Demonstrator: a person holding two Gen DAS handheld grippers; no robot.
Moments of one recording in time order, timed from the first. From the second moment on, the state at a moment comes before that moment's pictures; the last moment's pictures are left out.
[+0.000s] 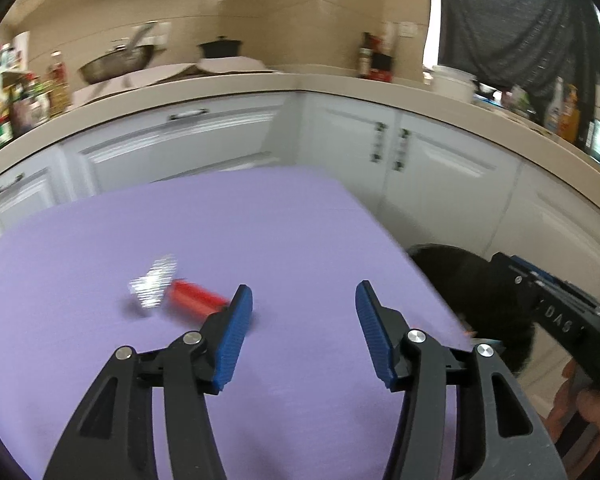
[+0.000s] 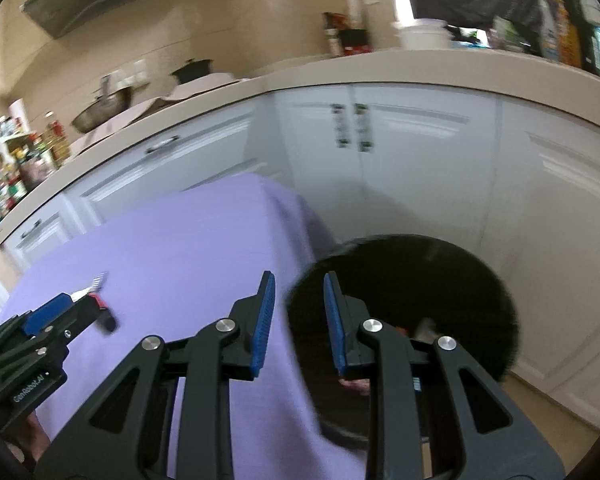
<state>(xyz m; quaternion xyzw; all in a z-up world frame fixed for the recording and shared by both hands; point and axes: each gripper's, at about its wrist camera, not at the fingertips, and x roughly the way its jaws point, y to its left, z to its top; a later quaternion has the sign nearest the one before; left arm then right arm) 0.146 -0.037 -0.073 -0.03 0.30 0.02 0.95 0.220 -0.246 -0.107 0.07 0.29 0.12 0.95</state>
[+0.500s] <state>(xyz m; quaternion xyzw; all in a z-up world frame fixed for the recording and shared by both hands) 0.111 0.072 -0.083 -0.07 0.31 0.13 0.94 0.217 -0.111 -0.104 0.01 0.30 0.22 0.93</state>
